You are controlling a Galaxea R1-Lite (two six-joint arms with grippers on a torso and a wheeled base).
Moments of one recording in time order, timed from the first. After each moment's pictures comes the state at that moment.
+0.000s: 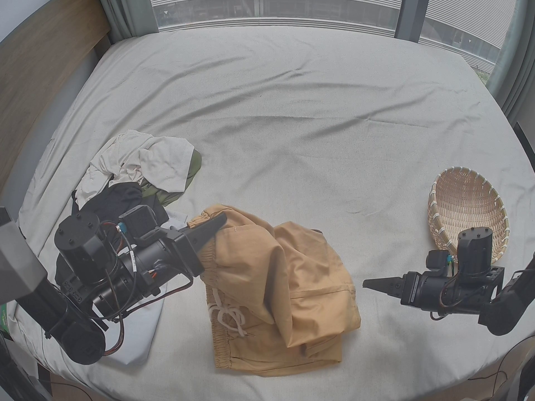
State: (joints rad) left arm -0.48 1.87 -0.38 -1.55 -0.27 -0.46; right arm 0.34 1.84 -0.32 -0.97 0.35 0.60
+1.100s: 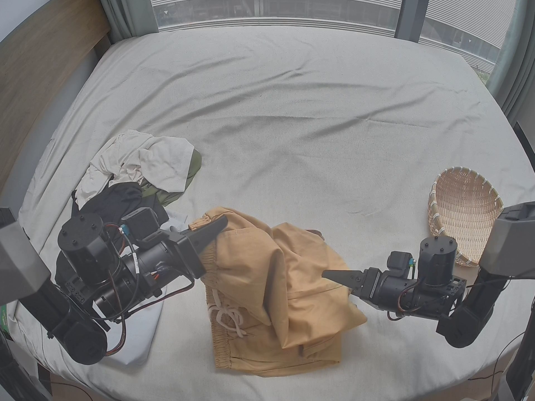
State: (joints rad) left arm -0.48 1.89 -0.39 -1.55 -0.27 -0.44; right arm 0.48 2.07 -0.38 -1.33 0.36 0.83
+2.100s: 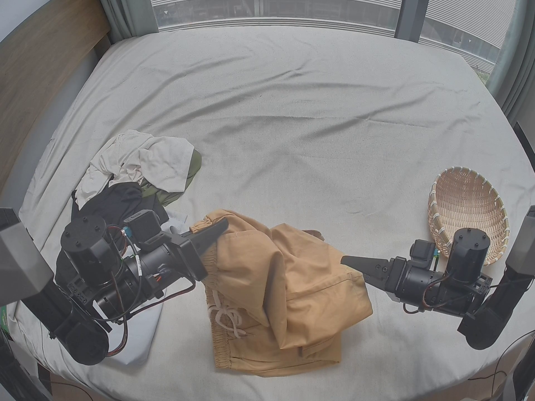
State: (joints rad) left arm -0.49 1.90 -0.38 -1.55 -0.26 -0.42; right arm 0.44 1.96 -0.29 -1.44 0.43 0.84
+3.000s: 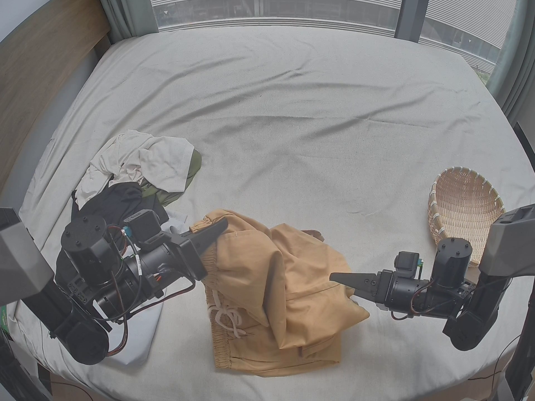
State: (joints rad) left arm -0.48 1.90 -0.38 -1.55 -0.26 -0.42; right arm 0.41 2.11 -0.31 -1.54 0.59 0.84
